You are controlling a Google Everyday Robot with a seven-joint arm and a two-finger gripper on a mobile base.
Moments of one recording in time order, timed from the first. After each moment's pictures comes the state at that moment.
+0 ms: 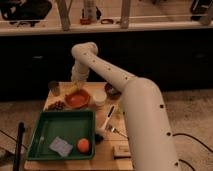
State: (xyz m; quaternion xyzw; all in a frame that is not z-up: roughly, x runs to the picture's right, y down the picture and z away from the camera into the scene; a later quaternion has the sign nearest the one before) arm -0.164 -0.015 0.868 -0.24 -0.29 -0.37 0.85
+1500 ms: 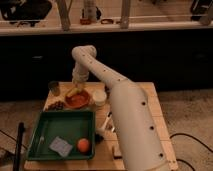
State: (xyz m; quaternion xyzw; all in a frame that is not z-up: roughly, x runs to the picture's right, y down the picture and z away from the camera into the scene) arm -0.165 0.001 0.897 -0.28 -0.30 -0.36 0.84
